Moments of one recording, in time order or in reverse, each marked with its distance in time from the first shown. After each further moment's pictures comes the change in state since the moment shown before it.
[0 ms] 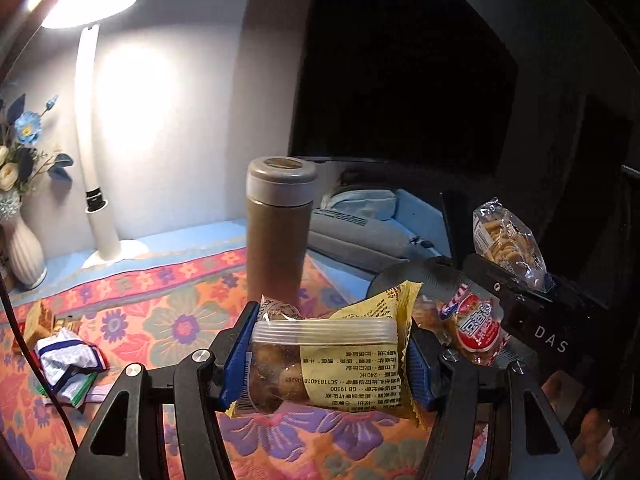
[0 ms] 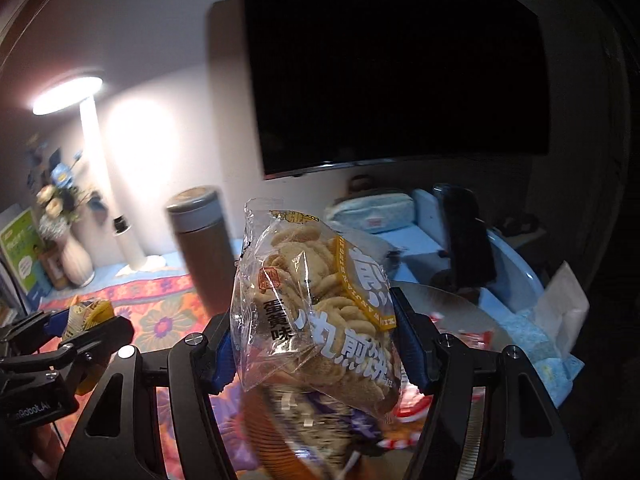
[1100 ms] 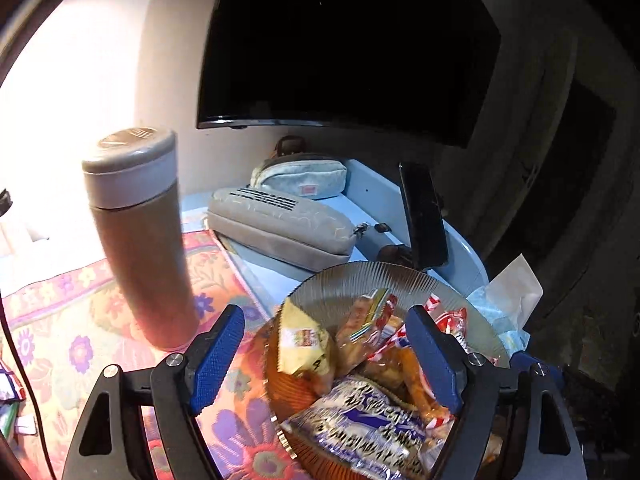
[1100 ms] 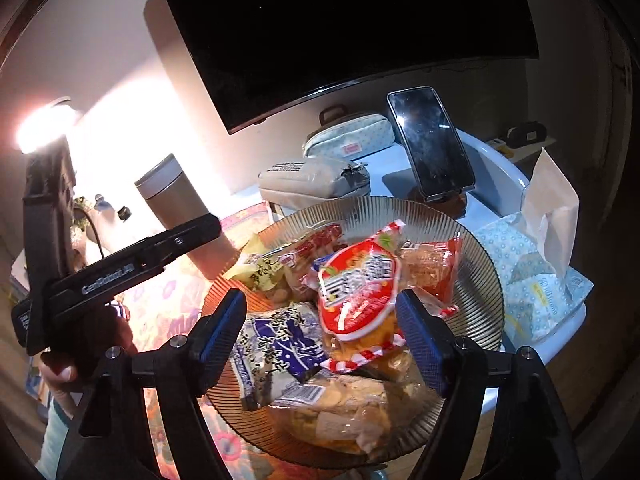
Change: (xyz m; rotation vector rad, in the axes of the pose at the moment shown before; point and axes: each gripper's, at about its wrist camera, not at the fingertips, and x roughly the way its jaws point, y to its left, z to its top) left arm 0.094 -0.057 0.022 0.005 0.116 -0.123; right arm 0.000 -0.076 -0.034 0.174 0.206 0.140
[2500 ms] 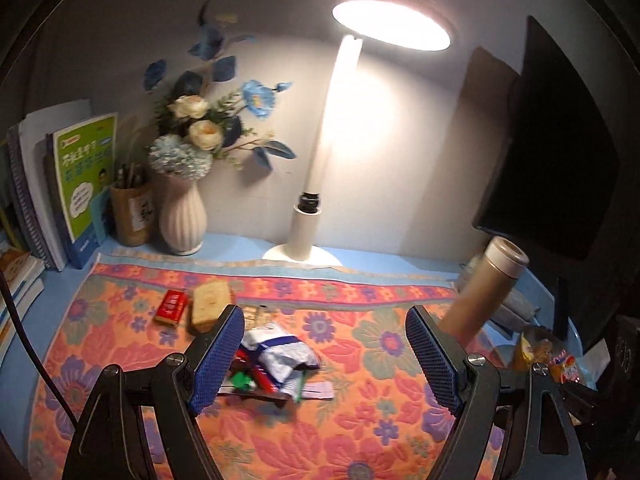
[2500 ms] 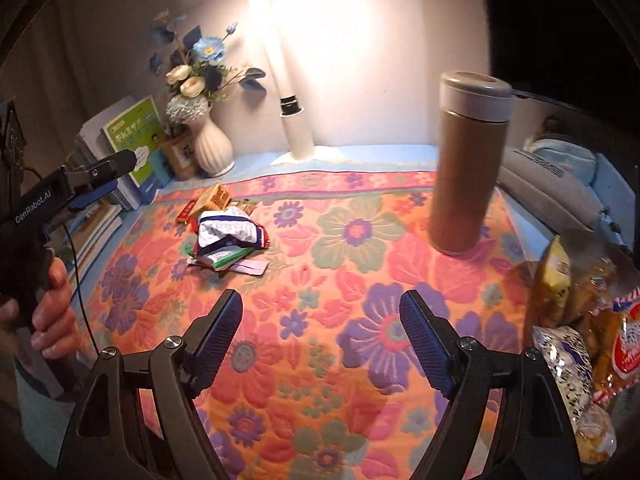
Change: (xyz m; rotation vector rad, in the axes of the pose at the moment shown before) left arm -0.247 0.258 -0.077 -0.332 -0.259 0.439; right arm 0.070 0.260 -0.048 -0.416 0.203 0.262
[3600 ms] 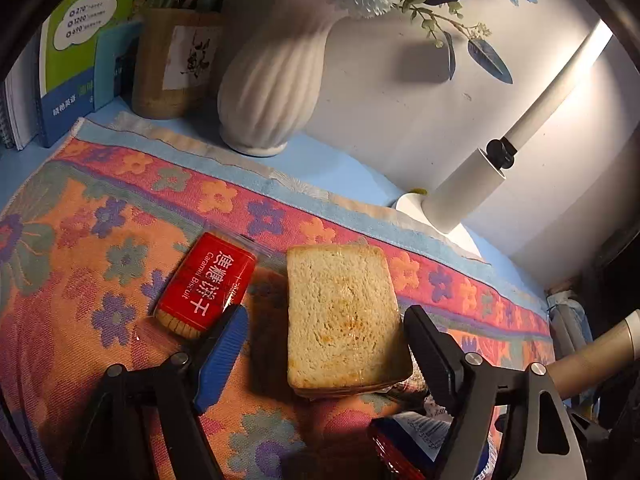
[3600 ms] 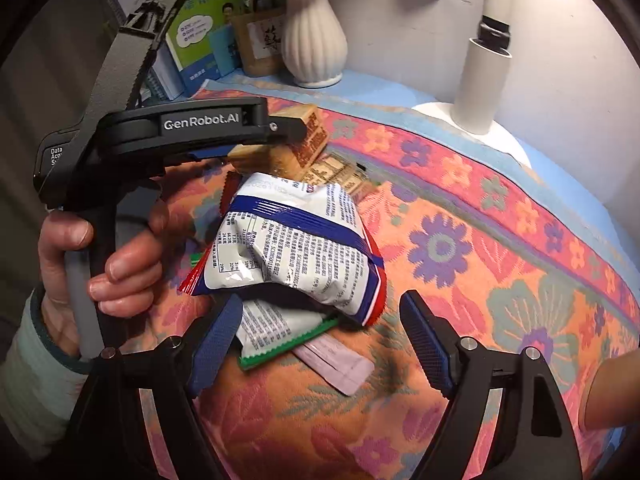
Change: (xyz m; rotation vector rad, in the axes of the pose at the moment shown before) left arm 0.205 0.141 -0.022 -0.308 0.265 0.047; right arm 0.201 0.105 0.050 -0.409 0.278 0.172
